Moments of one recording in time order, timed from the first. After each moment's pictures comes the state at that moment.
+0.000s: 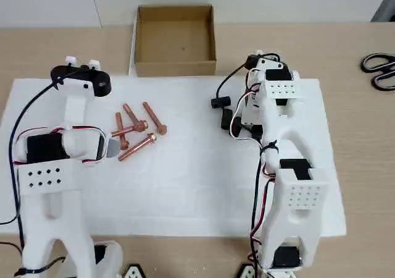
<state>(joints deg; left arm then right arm) -12.5 -32.7 27.2 84.9 -10.9 -5.5 35.2 -17.9 78.8 -8.0</state>
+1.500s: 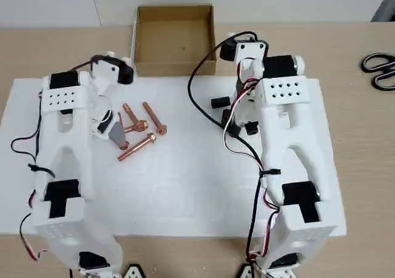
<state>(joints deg) -12.3 15.8 -4.7 89.4 -29.7 -10.5 11.6 -18.6 96.3 5.5</state>
